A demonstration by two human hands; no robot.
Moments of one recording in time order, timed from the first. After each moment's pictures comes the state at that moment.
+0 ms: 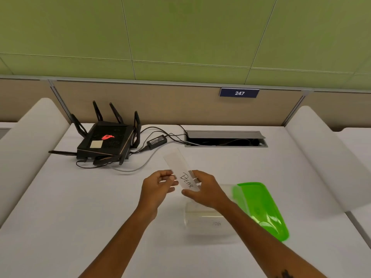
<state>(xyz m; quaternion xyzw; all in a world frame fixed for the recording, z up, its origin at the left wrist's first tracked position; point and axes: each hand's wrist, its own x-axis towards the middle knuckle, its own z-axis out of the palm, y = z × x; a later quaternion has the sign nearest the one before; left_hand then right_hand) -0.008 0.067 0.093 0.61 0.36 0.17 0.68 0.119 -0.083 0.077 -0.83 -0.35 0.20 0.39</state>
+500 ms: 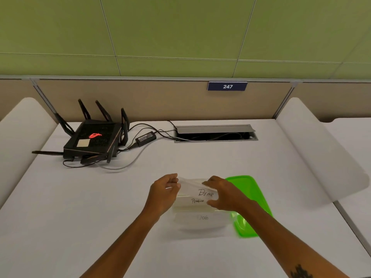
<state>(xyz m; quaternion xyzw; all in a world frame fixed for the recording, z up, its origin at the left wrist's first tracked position) 0.014 0.009 0.082 0.75 0.32 0.09 0.58 0.179 -0.192 0.053 -0.86 -0.46 0.17 0.16</state>
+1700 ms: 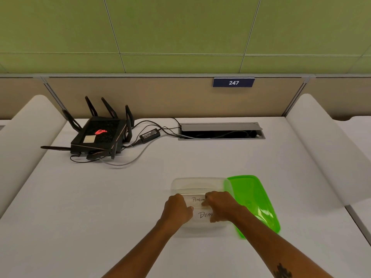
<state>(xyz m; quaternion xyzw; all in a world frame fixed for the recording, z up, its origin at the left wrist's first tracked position) 0.029 -0.051 0.050 0.84 0.40 -0.13 0.34 0.169 -0.187 0.004 -0.83 -0.52 0.21 -0.05</state>
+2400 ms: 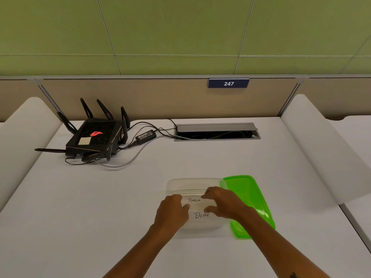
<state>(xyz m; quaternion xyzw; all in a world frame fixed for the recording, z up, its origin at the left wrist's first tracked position) 0.019 -0.057 0.051 0.89 0.34 -0.05 0.30 0.184 -0.214 0.018 -0.84 -0.50 0.18 0.10</state>
